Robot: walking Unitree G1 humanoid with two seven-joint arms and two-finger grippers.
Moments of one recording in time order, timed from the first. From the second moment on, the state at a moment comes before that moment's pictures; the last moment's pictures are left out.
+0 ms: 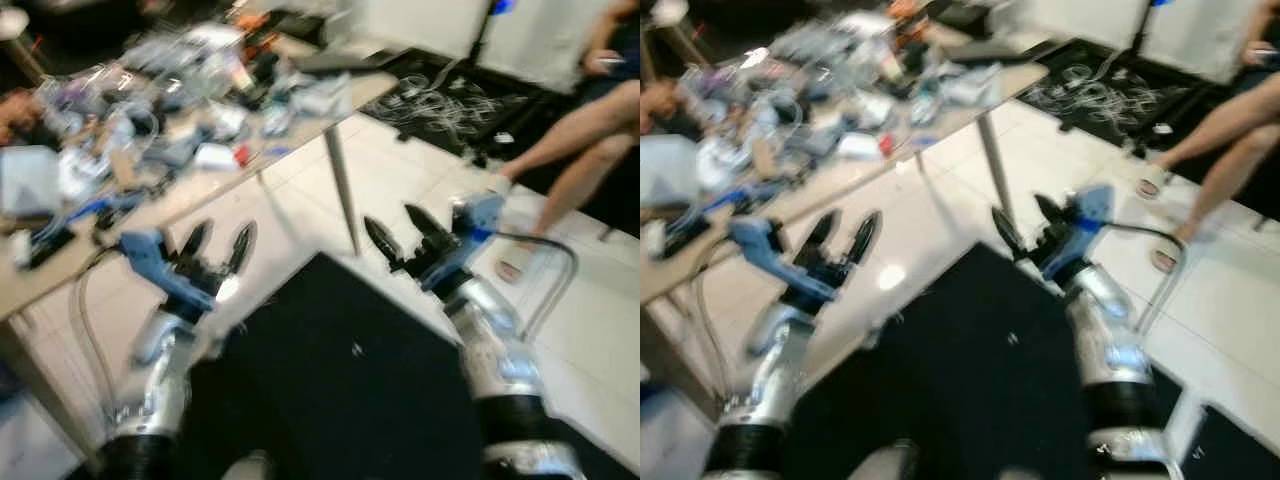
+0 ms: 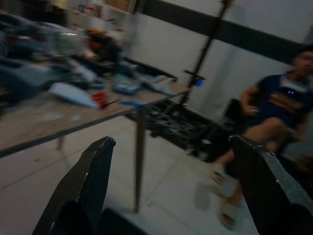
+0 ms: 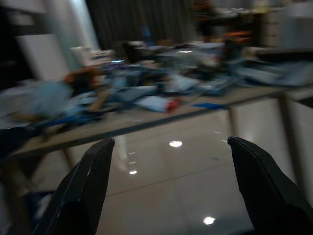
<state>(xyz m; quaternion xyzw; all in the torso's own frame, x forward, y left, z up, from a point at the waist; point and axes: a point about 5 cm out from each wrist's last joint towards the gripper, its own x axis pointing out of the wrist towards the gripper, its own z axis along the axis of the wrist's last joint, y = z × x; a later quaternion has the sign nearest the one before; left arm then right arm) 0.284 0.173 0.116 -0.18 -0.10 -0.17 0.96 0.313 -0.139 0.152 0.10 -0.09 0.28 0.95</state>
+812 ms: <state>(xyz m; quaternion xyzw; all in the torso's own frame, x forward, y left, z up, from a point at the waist) 0.293 0.171 0.119 -0.18 -0.09 -0.16 0.97 0.317 -0.136 0.151 0.09 -0.08 0.29 0.95</state>
